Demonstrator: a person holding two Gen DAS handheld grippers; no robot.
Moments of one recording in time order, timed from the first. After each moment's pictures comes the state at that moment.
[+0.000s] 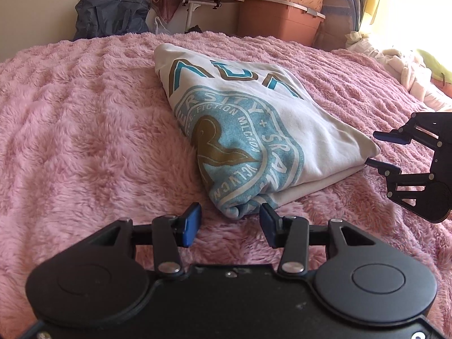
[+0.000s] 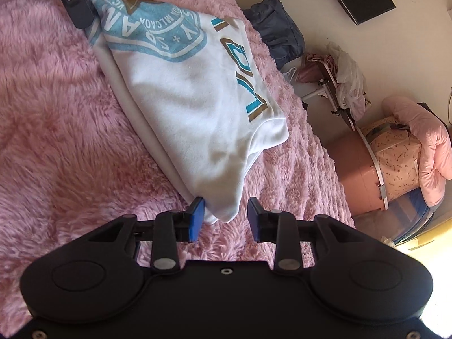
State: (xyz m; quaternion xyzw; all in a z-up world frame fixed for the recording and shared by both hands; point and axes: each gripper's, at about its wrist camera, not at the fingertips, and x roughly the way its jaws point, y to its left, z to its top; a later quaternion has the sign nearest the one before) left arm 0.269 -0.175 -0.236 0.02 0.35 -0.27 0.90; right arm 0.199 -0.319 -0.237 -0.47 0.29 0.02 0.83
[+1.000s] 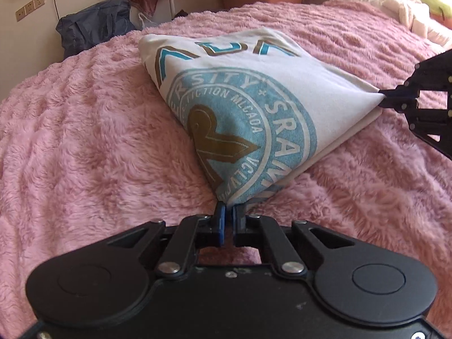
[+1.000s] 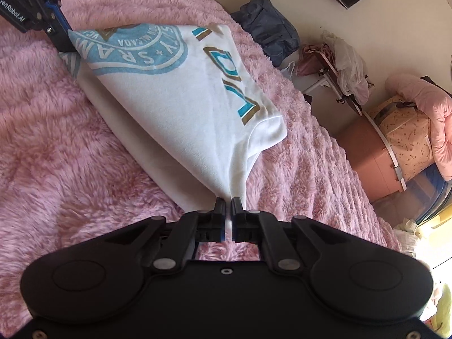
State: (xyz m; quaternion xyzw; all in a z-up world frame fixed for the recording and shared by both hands) left arm 0.269 -0.203 -0.242 0.16 0.37 -0.25 0.88; right arm 0.196 -0.332 -0.225 -0.40 0.31 0.04 0.86
